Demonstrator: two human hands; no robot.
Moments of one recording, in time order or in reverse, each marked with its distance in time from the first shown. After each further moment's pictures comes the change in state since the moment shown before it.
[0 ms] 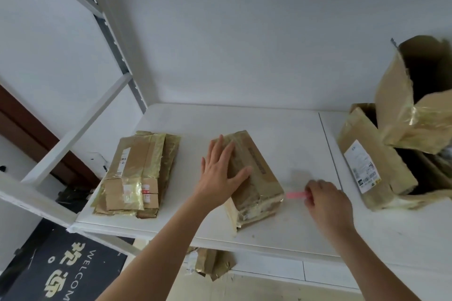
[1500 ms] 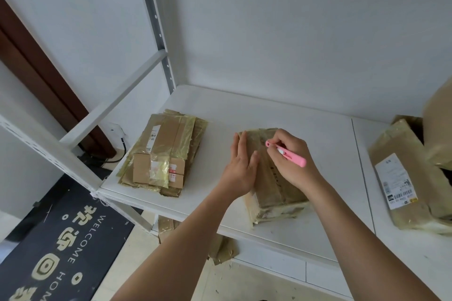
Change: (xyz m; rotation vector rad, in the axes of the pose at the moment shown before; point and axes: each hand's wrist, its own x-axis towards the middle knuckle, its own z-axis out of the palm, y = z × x) left_hand 0.001 -0.015 0.005 -0.383 0.070 -0.173; right_hand 0.086 -0.136 -0.052 0.899 -0.173 -0.138
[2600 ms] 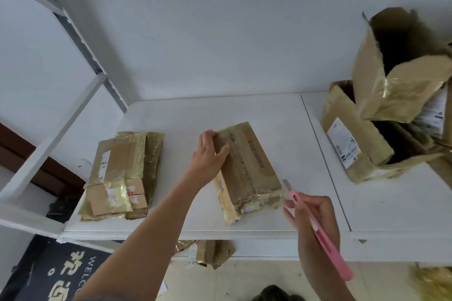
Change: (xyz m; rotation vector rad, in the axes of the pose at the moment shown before) left_hand 0.023 0.029 0.009 0.220 -0.077 0.008; right_hand -0.182 0.015 -0.009 0.585 0.660 0.250
